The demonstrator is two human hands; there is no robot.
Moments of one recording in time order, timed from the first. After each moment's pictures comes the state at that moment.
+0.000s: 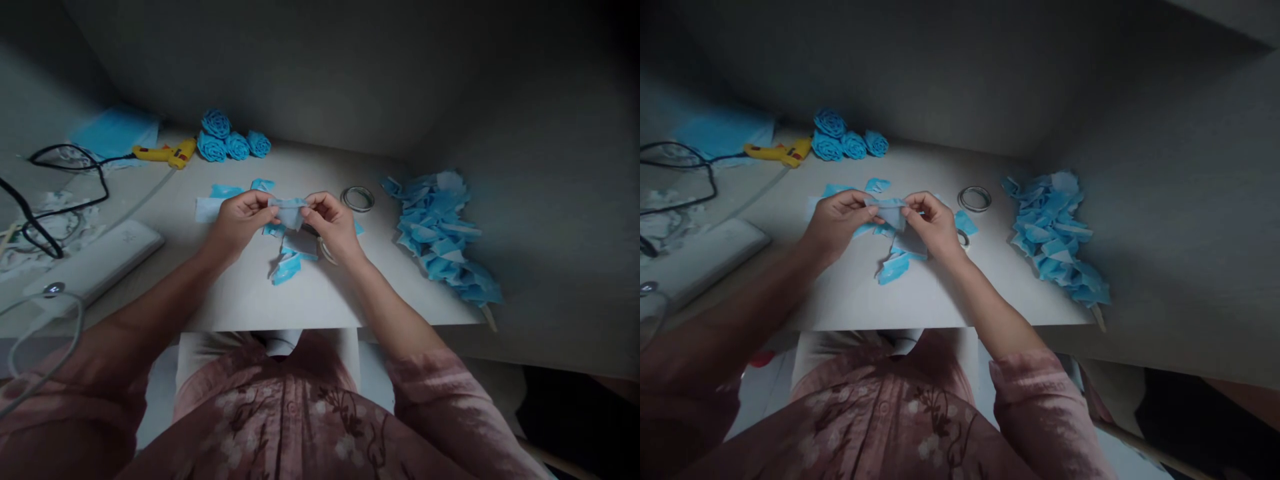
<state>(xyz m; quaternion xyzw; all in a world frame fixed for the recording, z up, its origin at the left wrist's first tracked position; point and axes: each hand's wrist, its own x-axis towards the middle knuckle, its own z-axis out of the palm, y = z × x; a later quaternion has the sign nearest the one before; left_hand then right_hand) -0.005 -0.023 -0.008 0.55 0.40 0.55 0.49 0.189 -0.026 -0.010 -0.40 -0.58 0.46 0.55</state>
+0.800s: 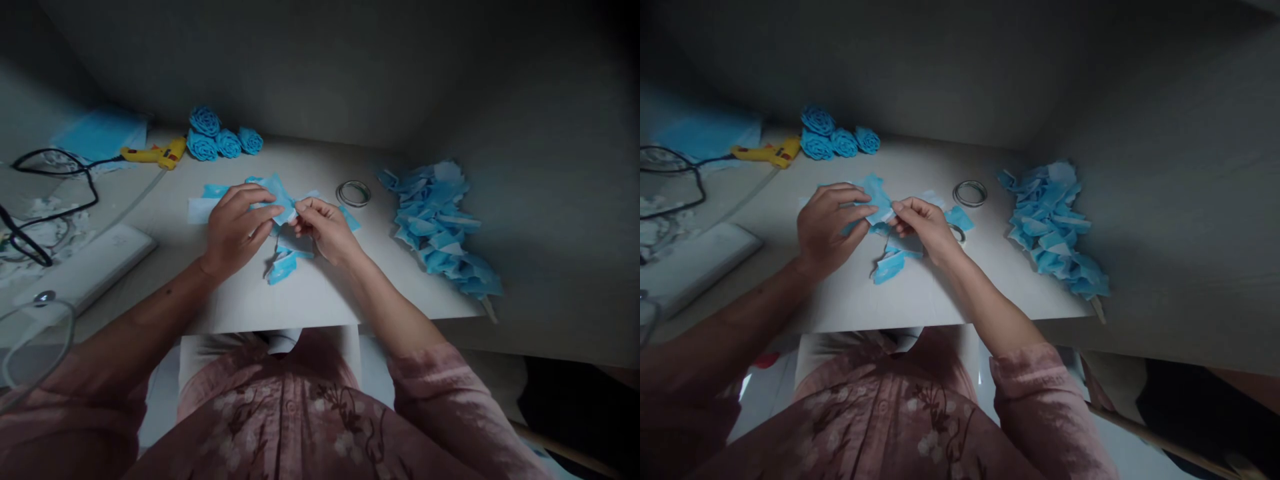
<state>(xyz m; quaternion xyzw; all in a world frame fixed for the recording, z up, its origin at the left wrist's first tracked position) -0.015 -0.028 -0.009 0.82 0.35 0.45 -0.08 0.186 -0.035 -0.002 -0.38 -0.48 0.61 0.50</state>
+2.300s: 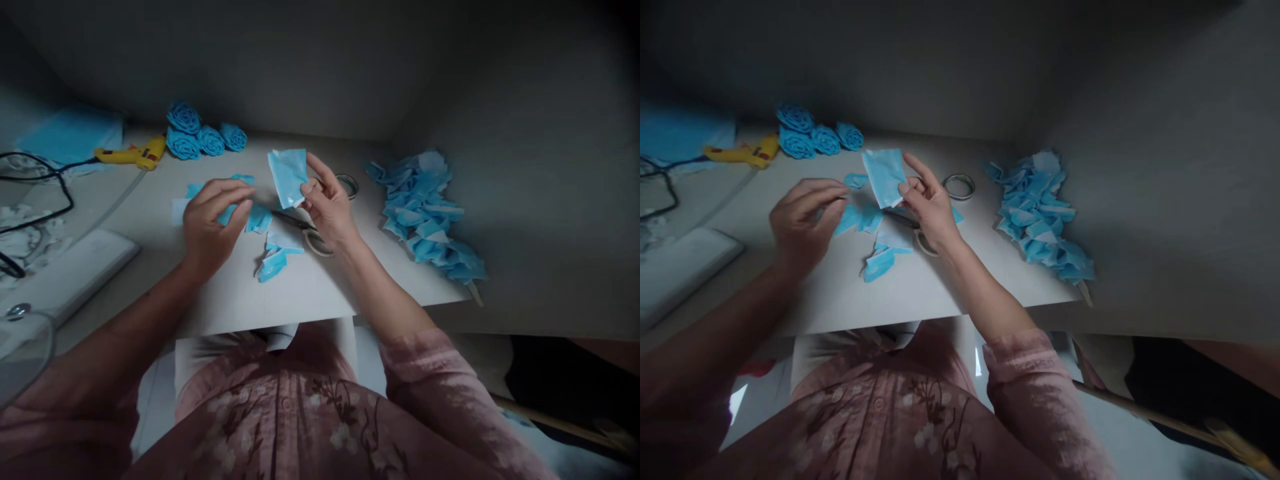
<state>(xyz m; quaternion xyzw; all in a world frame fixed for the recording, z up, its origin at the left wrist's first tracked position) -0.014 -0.028 -0.008 0.75 0.36 0.56 0.07 0.202 -0.018 -0.004 -0.41 -0.51 0.49 0.58</state>
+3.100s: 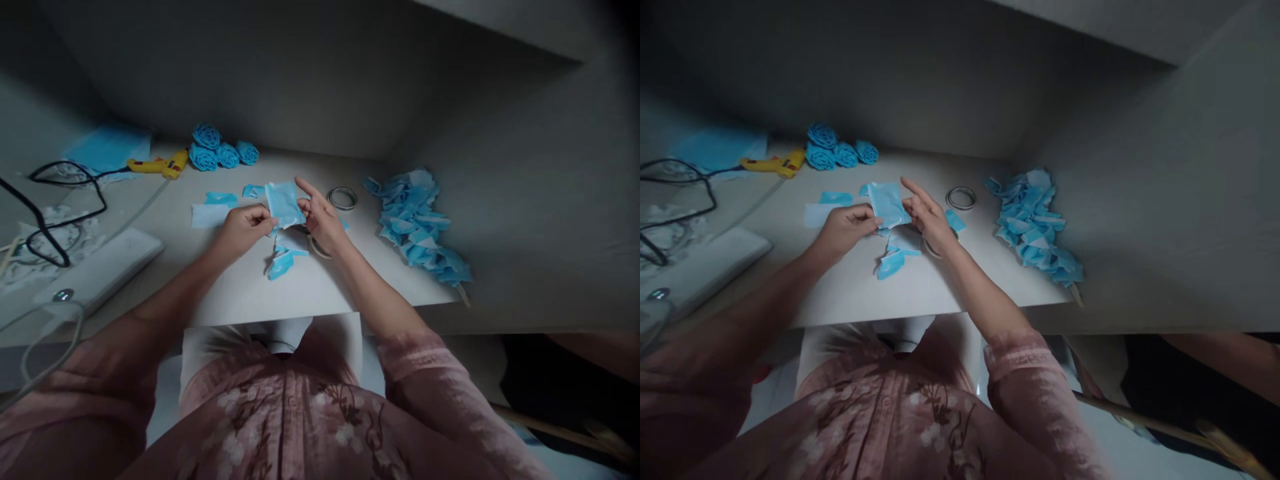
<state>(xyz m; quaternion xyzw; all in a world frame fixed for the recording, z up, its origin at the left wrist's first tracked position) -0.004 -0.023 -0.010 0.66 0.41 0.46 0.42 0.196 -0.020 -0.014 -0.38 -0.52 0.54 0.54</state>
